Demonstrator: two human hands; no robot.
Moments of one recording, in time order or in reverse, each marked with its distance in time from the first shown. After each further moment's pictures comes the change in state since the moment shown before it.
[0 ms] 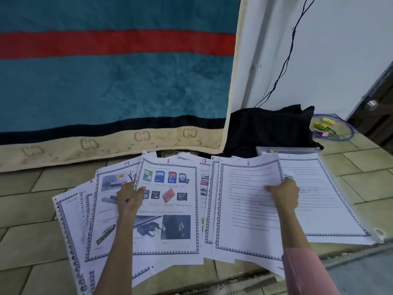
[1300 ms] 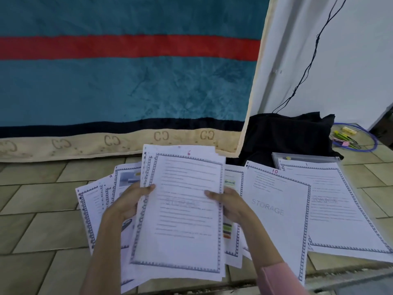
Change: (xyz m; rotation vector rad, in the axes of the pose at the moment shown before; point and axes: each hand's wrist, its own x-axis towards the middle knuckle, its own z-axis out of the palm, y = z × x) left_hand -0.010 -0.016 -0.053 -0.830 -0.614 -0.096; right_hand -0.105 -0.043 0.080 0.575 -1.110 0.003
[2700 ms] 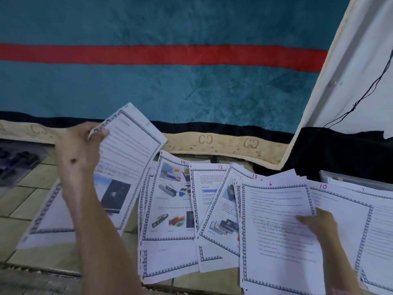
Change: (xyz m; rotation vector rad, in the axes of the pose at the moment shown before) left_hand -0.130 0.122 -0.074 0.613 1.130 0.605; right_hand -0.011 -0.012 -0.088 -0.735 0.737 0.009
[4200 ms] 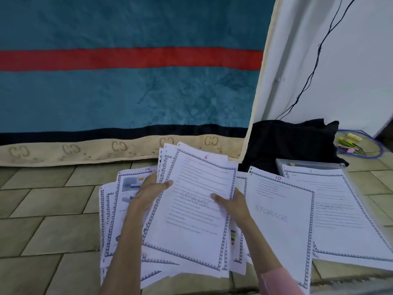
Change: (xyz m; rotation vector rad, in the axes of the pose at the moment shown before) left_hand -0.095 -0.025 0.189 -0.441 -1.003 -0.327; right_hand -0.053 -0.043 0.060 0.573 -0.407 -0.279
